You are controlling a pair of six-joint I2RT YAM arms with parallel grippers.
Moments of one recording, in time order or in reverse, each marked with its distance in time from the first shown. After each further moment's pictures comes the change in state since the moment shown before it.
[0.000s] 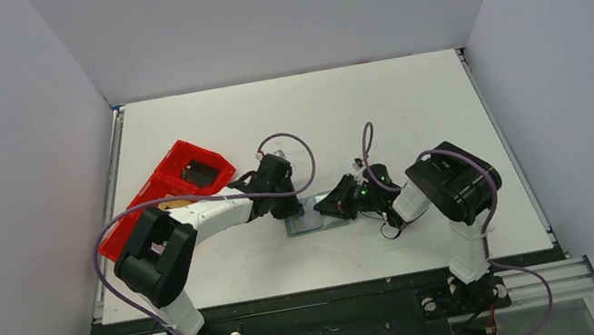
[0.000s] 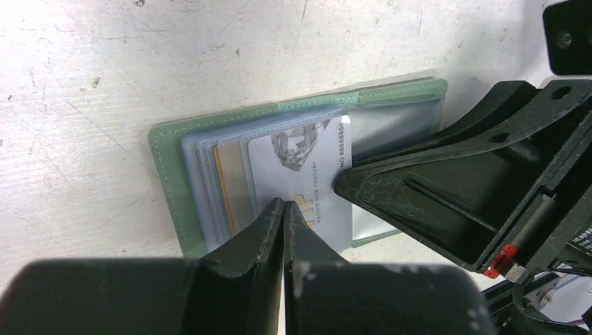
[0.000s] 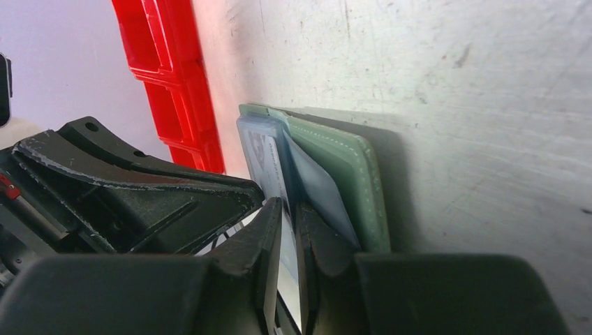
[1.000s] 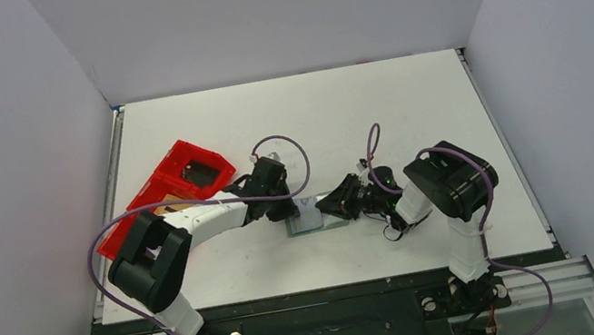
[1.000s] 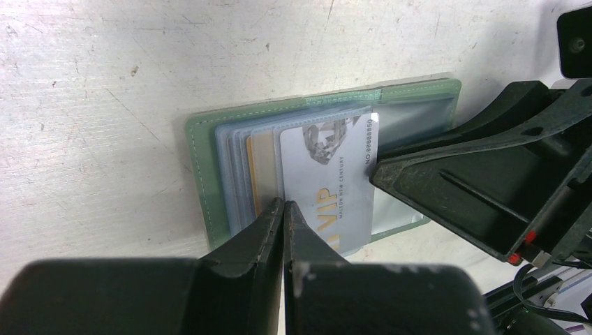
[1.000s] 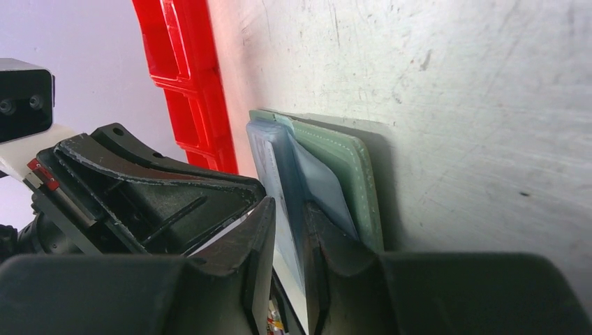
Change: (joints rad) left arm 0.020 -0.041 -0.052 0.020 -0.008 0.001; right arm -0.026 0.041 -0.042 0.139 -0.005 0.051
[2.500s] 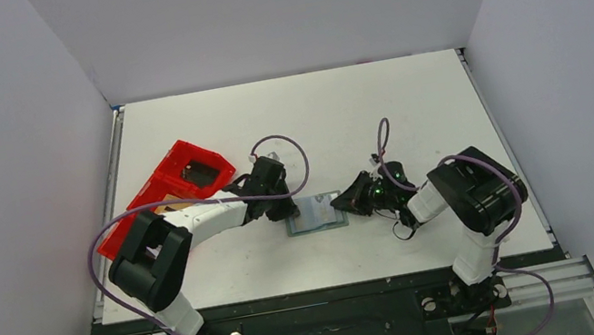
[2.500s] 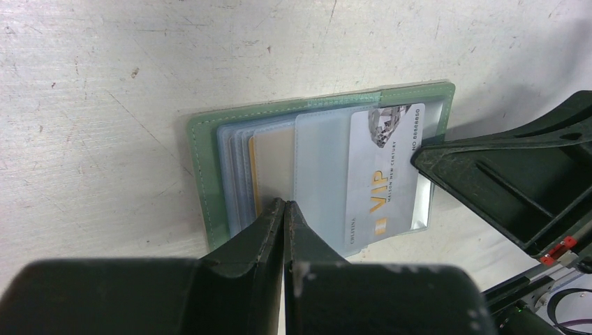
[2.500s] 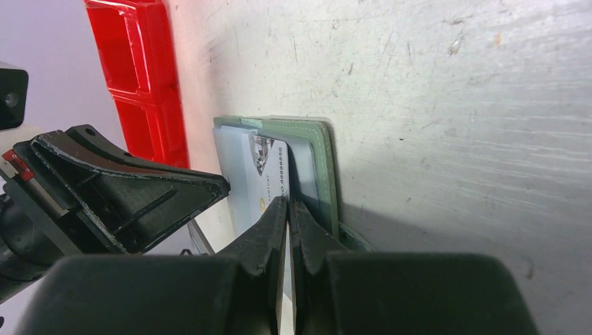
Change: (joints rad) left arm 0.009 0.008 0.002 0.002 0.011 -0.010; right arm -0.070 -0.169 -0.042 -0.232 0.056 -0.196
